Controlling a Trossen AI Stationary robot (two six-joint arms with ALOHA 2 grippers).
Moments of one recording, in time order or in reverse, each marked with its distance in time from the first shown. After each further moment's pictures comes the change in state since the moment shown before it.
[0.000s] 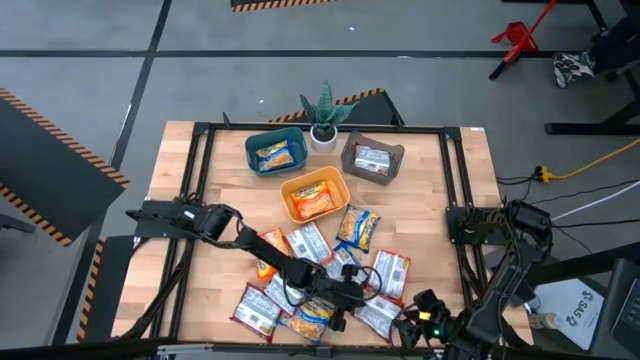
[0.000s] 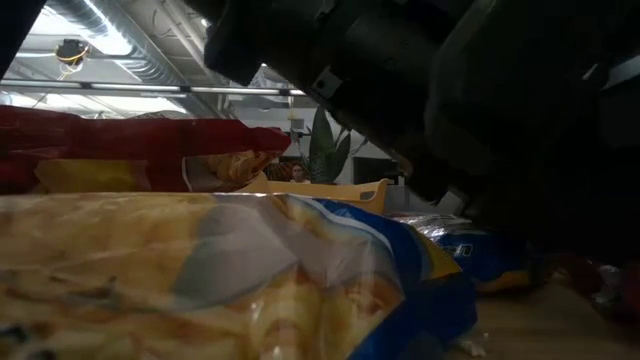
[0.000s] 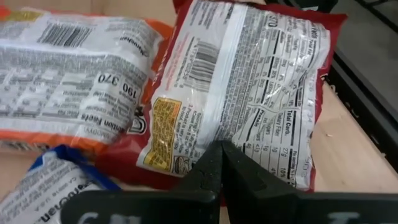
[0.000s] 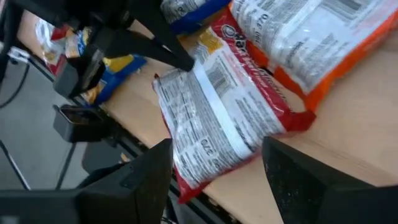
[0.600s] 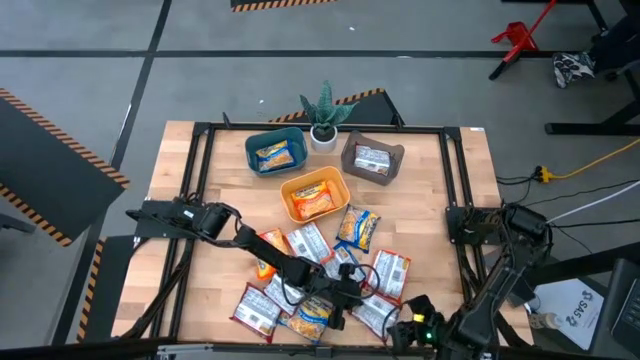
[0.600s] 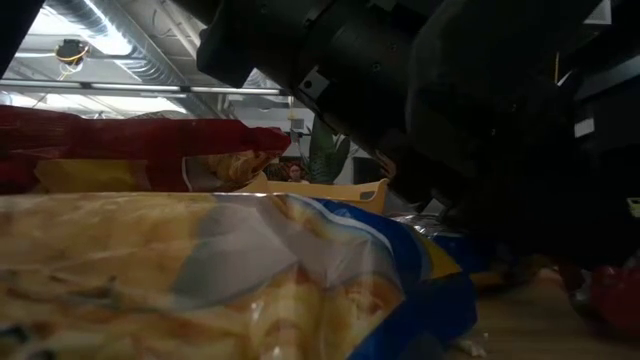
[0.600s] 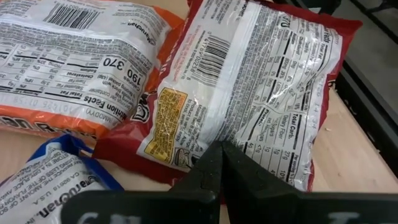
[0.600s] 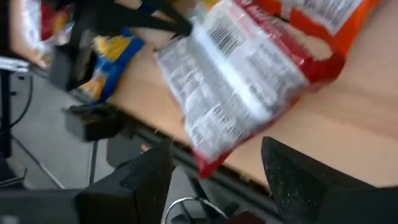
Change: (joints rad) left arm 0.003 -0.003 -0.039 -0.009 0.009 -0.057; right arm -0.016 0.031 0.048 0.079 -0.091 0.107
